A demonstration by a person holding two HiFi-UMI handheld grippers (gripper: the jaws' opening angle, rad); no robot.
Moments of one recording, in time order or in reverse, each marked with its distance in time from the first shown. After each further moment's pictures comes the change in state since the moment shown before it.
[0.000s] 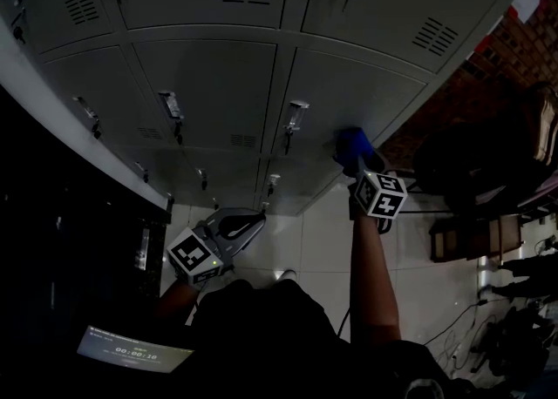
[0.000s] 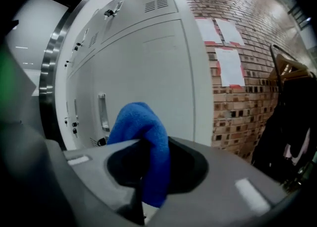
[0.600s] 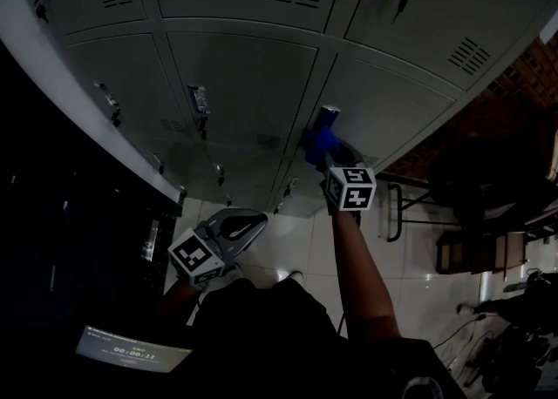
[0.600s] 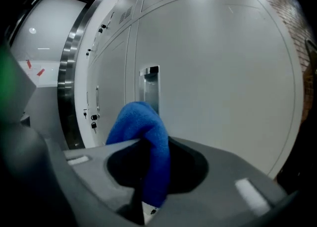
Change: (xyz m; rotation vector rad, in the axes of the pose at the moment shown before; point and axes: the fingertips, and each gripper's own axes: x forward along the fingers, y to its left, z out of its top) left arm -0.042 0.020 -0.002 -0.010 -0.002 0.073; right arm 0.066 0.137 -0.017 -0.108 0.032 0.219
